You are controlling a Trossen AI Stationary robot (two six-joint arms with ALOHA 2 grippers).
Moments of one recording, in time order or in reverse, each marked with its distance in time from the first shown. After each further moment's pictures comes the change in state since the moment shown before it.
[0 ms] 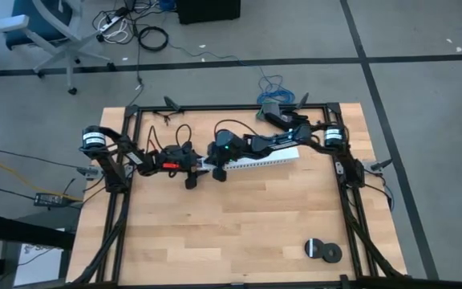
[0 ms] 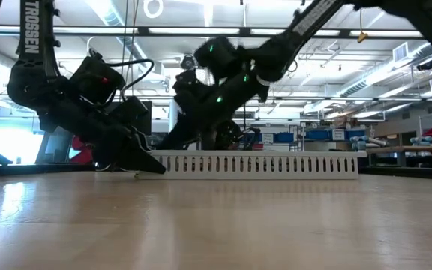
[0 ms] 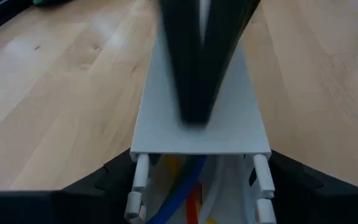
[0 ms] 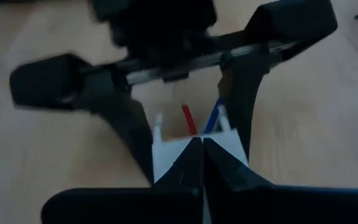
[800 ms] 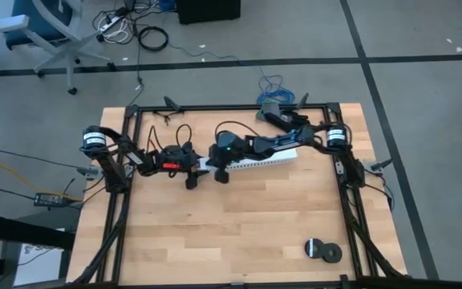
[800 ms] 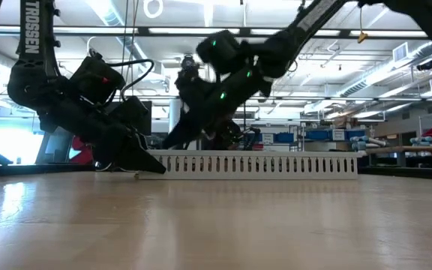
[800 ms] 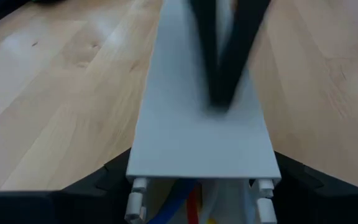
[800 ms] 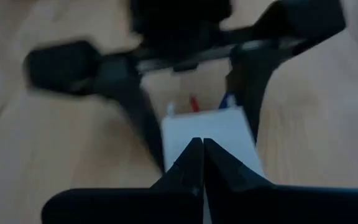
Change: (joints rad) left arm 0.000 0.001 0.001 0.002 0.005 -0.026; right arm 0.017 -0.029 -0.029 0.022 0.008 -0.020
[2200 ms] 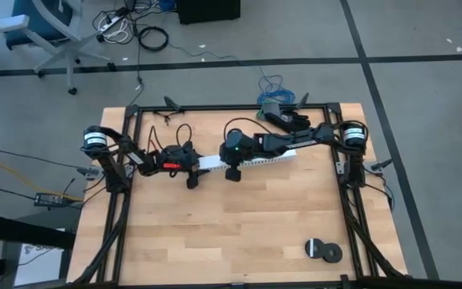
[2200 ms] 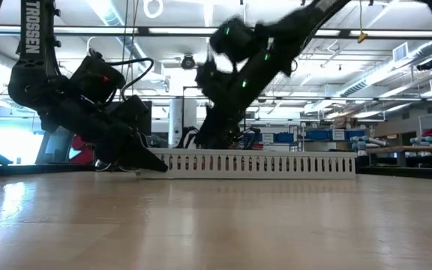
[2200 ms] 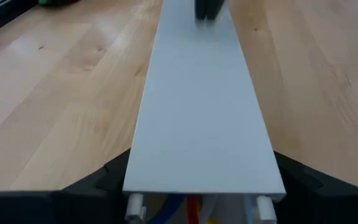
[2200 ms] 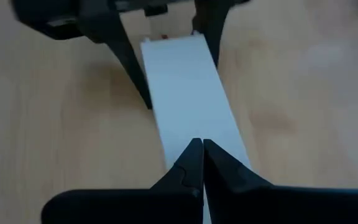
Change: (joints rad) left arm 0.000 0.001 0.005 0.018 -0.013 -0.011; right arm 0.012 -0.176 -0.083 -0.257 0.186 -0.025
